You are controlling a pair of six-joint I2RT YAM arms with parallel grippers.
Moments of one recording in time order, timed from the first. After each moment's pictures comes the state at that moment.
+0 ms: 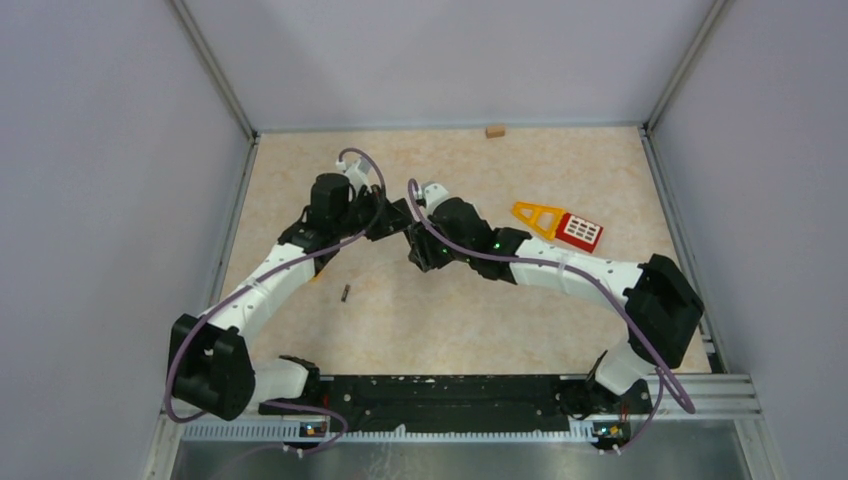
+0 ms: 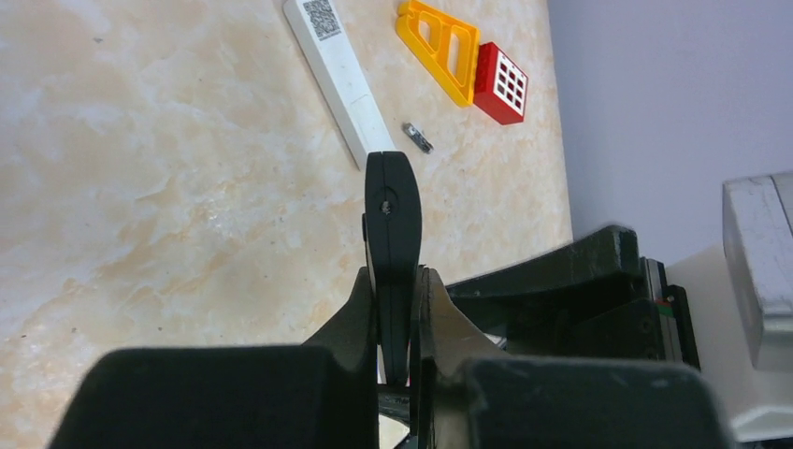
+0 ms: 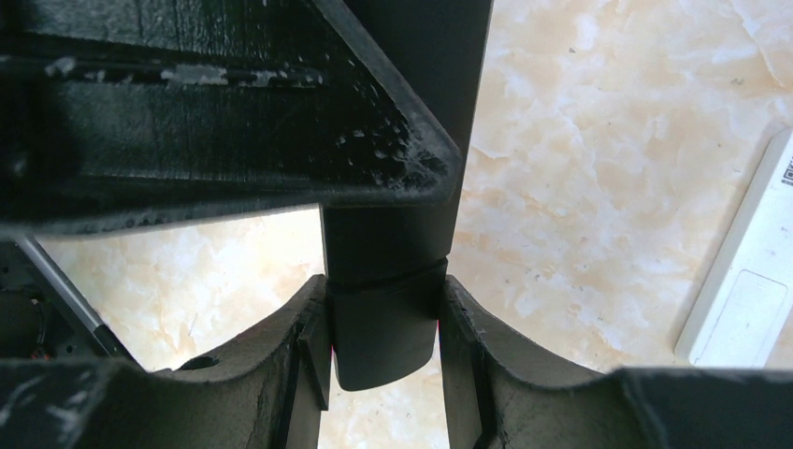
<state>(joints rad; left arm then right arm) -0.37 1.27 0.92 -0.12 0.45 -0.73 0.95 1.58 1.16 -0.15 0.07 0.30</state>
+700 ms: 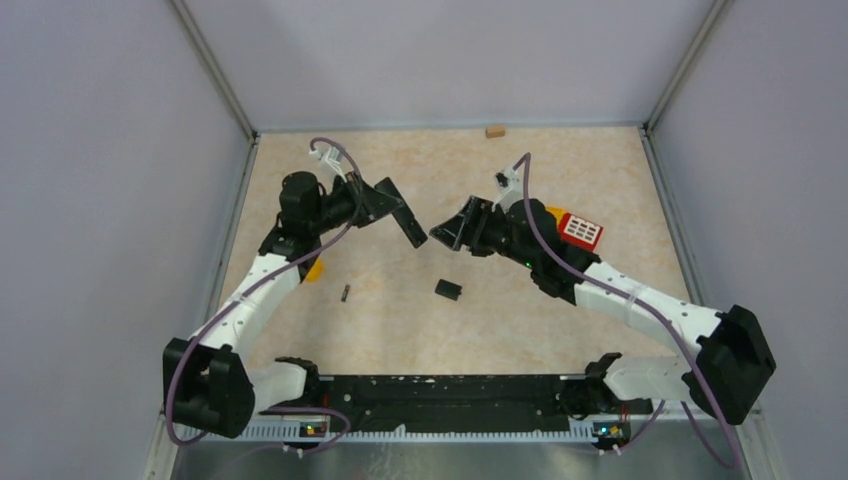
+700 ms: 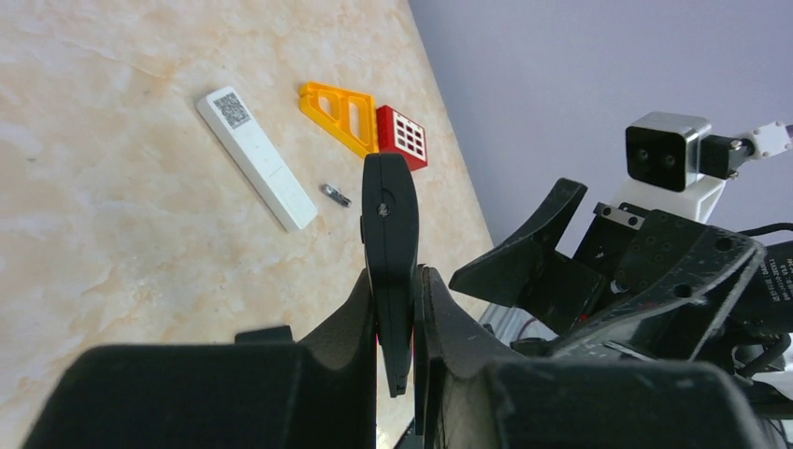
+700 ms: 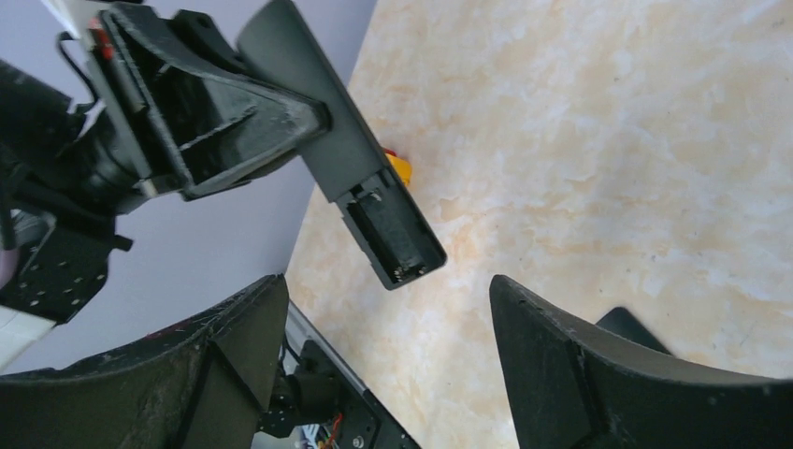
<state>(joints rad) -0.23 1.20 0.85 0.14 0.65 -0.81 0.78 1.19 0.86 0.09 -0.06 0.85</state>
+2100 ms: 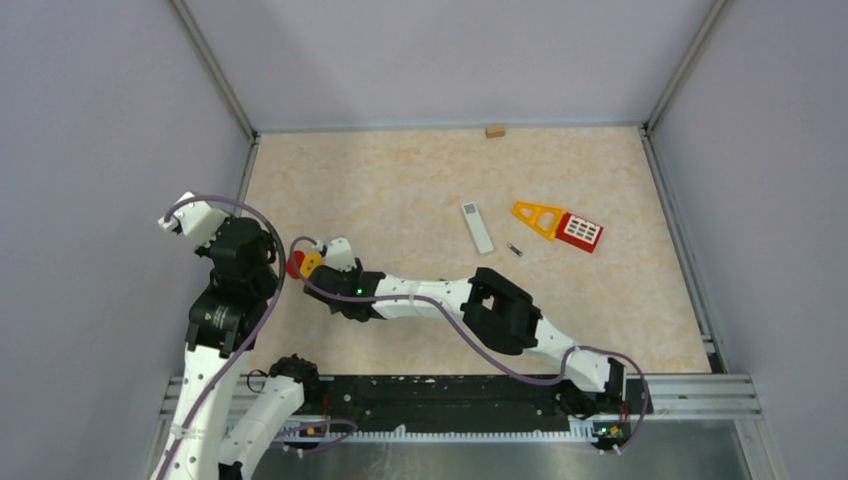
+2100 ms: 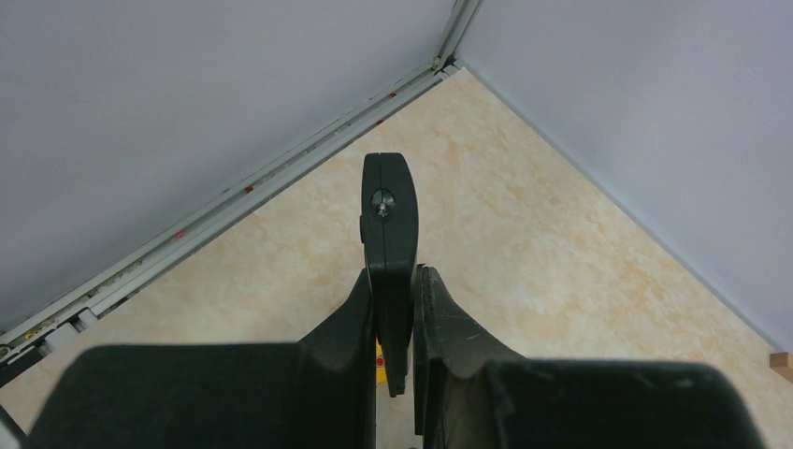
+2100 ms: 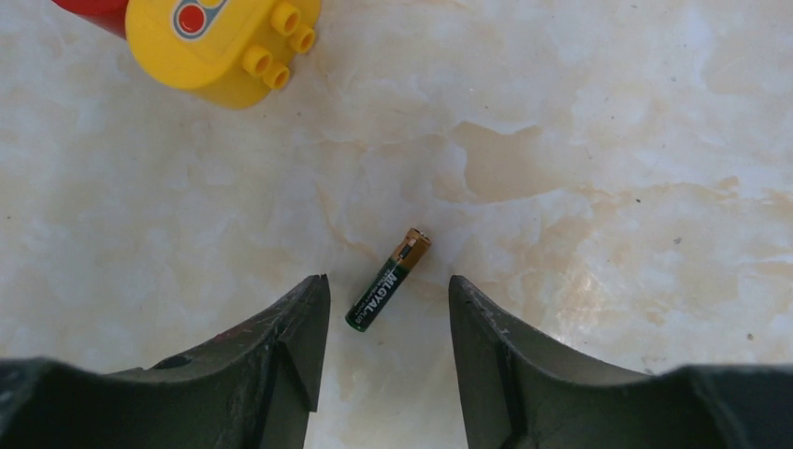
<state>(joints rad) -0.20 0.68 1.01 -0.63 -0.82 -0.58 1.29 2.45 2.03 -0.47 0.53 0.69</state>
